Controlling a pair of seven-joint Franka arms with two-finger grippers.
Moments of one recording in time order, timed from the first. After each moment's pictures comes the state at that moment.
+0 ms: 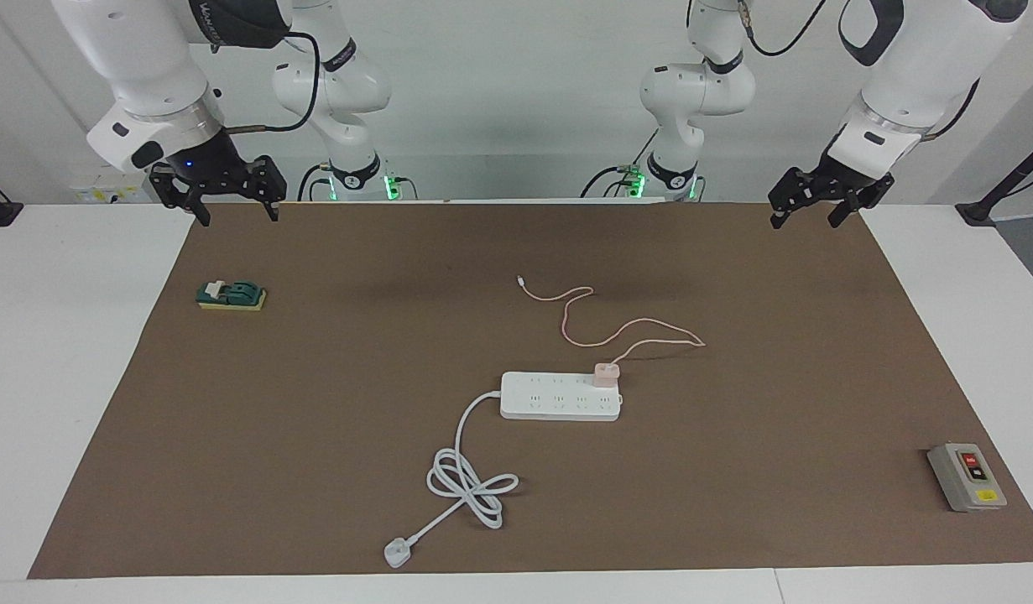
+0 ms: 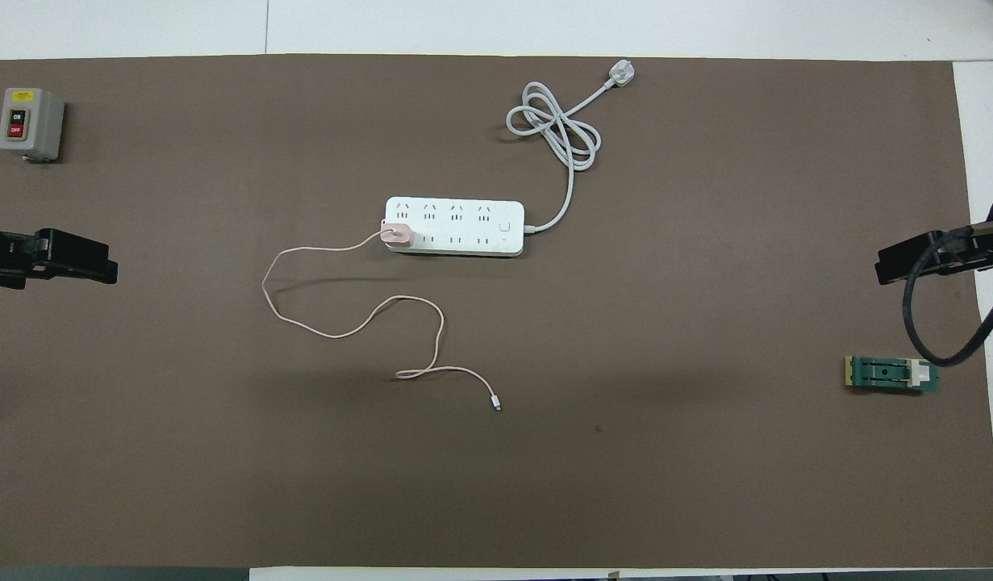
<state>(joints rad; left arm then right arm) -0.11 -0.06 0.04 -1.66 -0.03 1.55 -0.03 -0.01 -0.02 0.02 -1.58 -0.04 1.48 -0.10</state>
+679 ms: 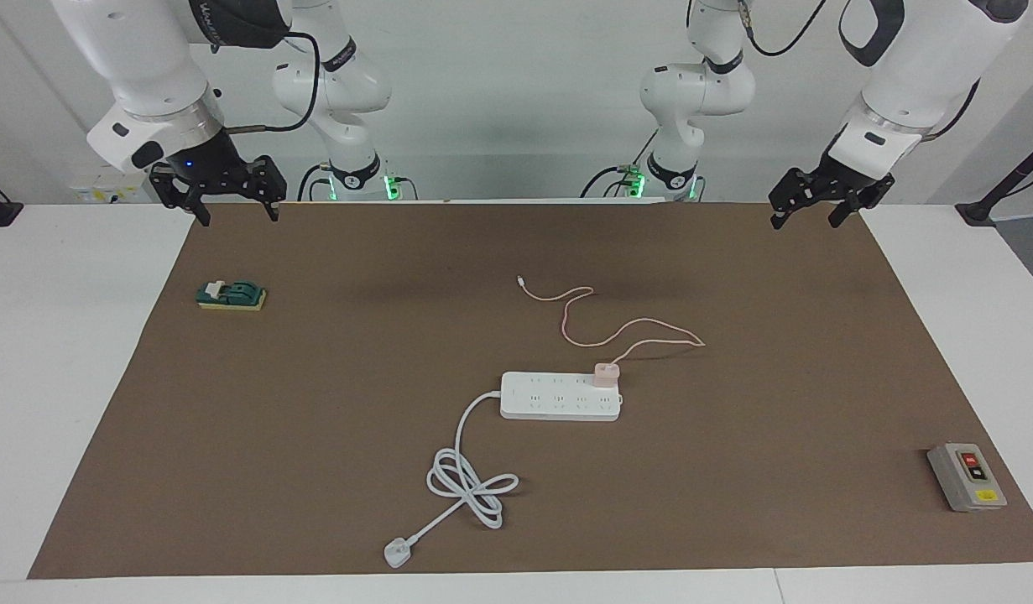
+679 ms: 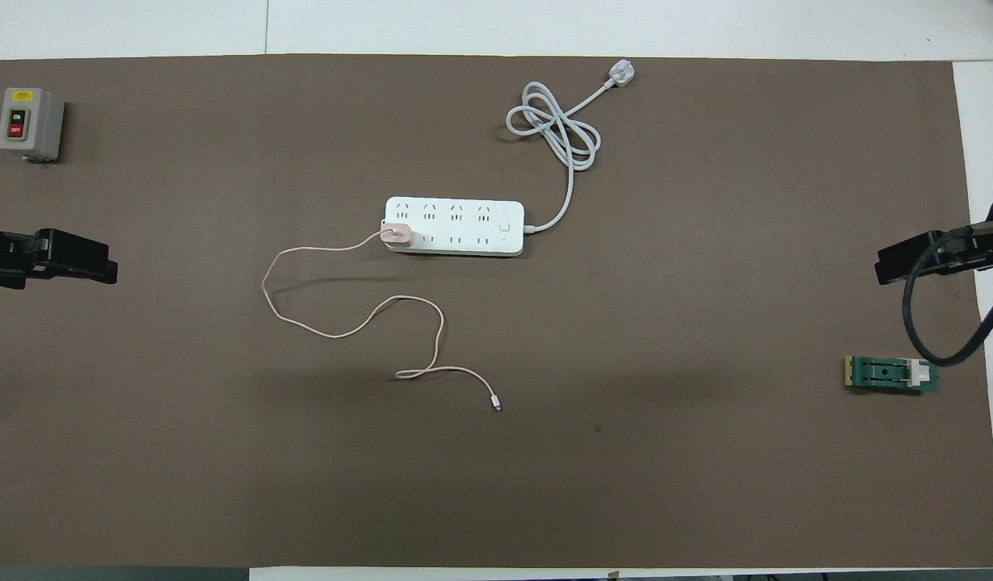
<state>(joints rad) -0.11 -0.06 0.04 -1.66 -0.03 1.55 -0.05 -0.01 -0.02 0.02 -1.58 -0.04 1.48 -0.10</state>
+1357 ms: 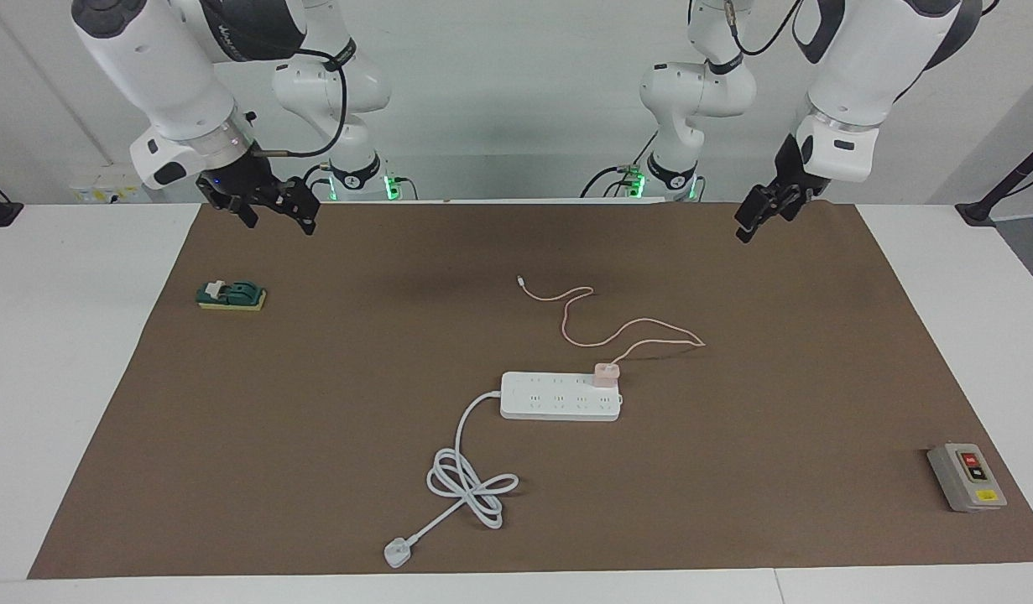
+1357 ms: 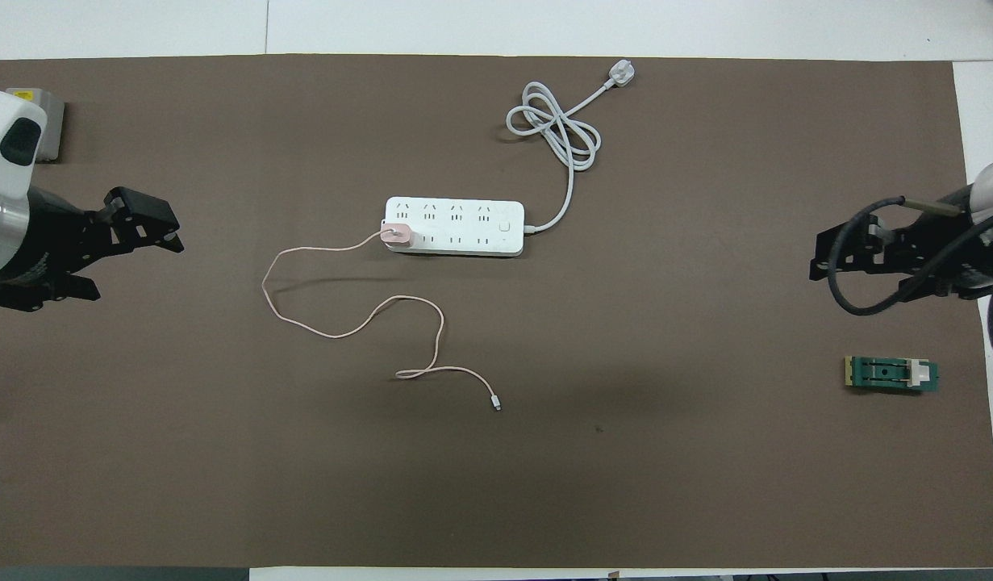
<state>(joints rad) -0.24 -0.06 0.03 -1.67 -0.03 1.63 -0.73 0.03 -0.02 0.02 -1.67 0.12 1.51 0.37</state>
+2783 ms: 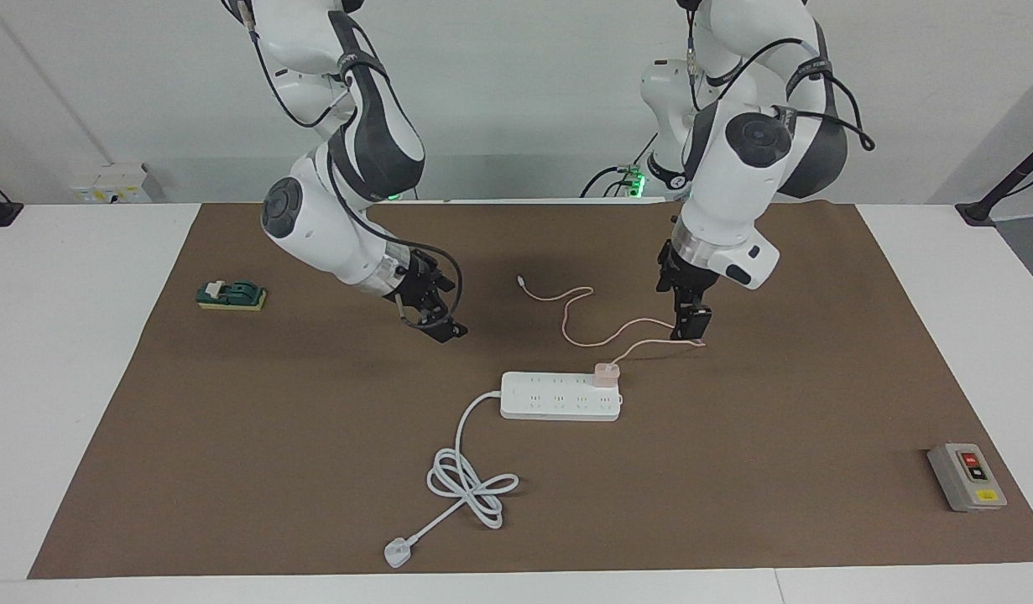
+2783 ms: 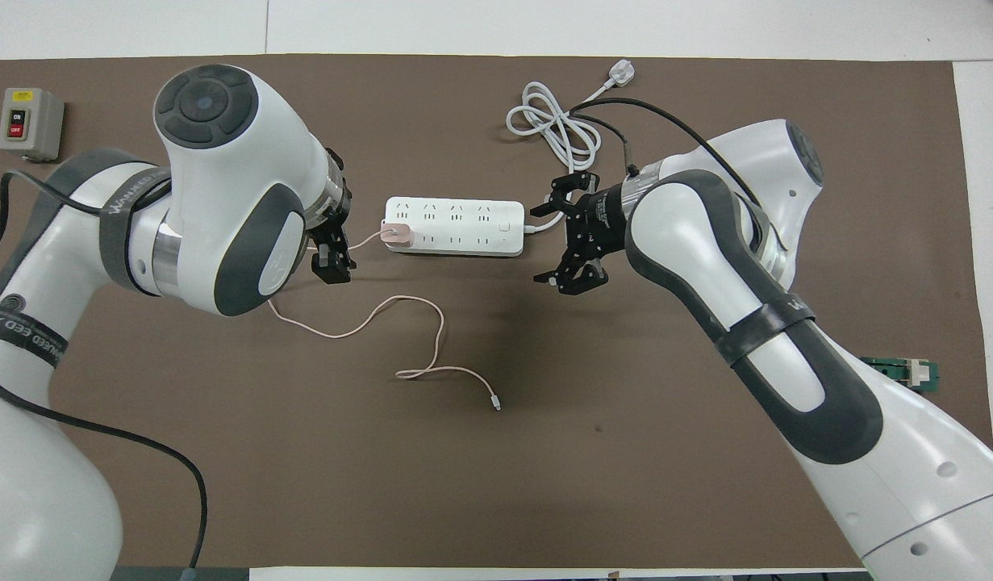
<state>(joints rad) -0.46 0.32 0.03 -1.62 -0.03 1.92 -2.00 0.30 0.41 0.03 -1.75 0.89 2.12 1.41</state>
